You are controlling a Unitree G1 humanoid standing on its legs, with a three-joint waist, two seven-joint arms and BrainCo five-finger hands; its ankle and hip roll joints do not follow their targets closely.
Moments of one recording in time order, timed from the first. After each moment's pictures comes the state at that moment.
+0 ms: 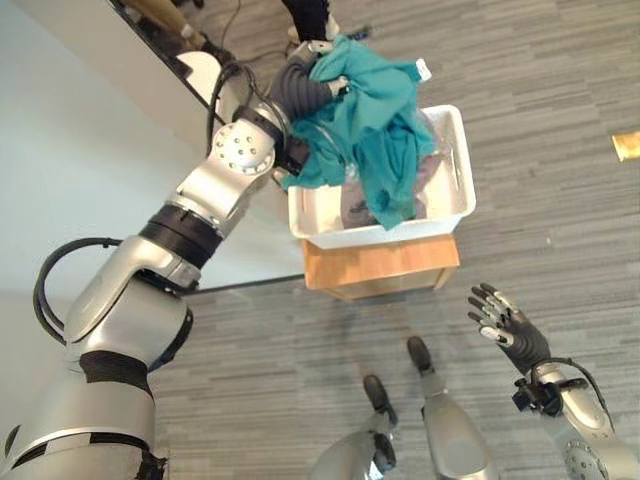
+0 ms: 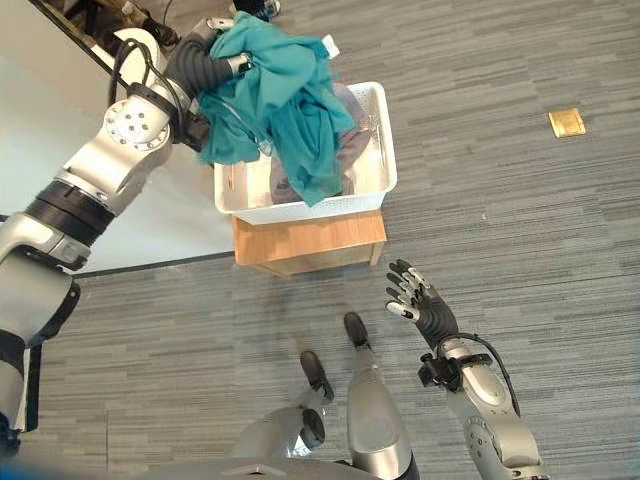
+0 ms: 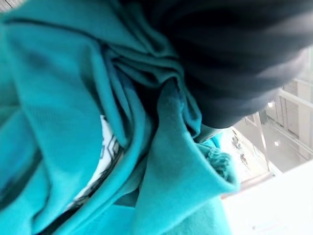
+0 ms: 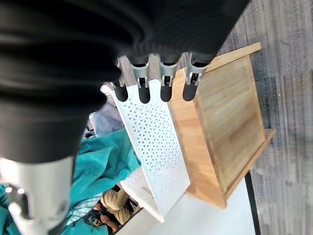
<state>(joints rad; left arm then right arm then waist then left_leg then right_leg) -1.29 0.70 -0.72 0.62 -0.57 -0.12 0.05 0.24 -0.50 0.06 -0.14 0.63 -0.03 0.16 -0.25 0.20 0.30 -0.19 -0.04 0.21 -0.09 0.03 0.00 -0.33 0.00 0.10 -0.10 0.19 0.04</state>
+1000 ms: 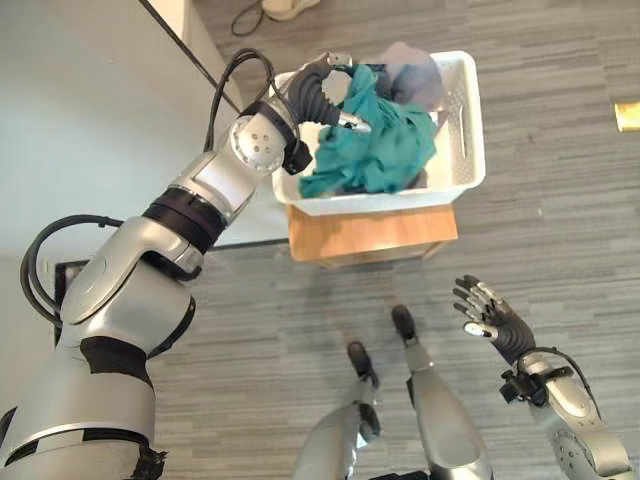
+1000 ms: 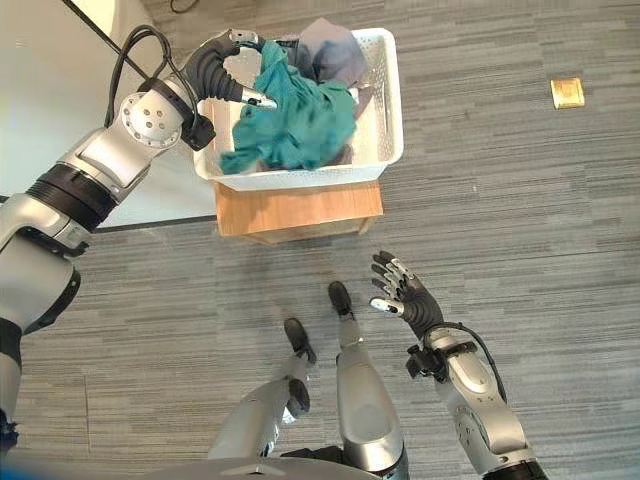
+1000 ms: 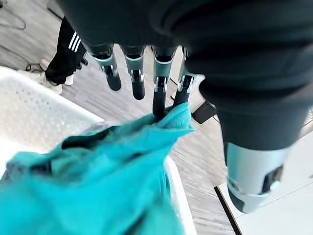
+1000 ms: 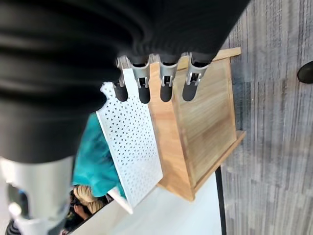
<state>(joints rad) -1.35 0.68 -0.86 0.67 -0.29 -0.11 0.03 0.17 -0.51 0.14 -0.11 0.59 -0.07 0.16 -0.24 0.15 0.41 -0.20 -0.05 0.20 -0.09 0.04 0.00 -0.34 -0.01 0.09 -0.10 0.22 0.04</state>
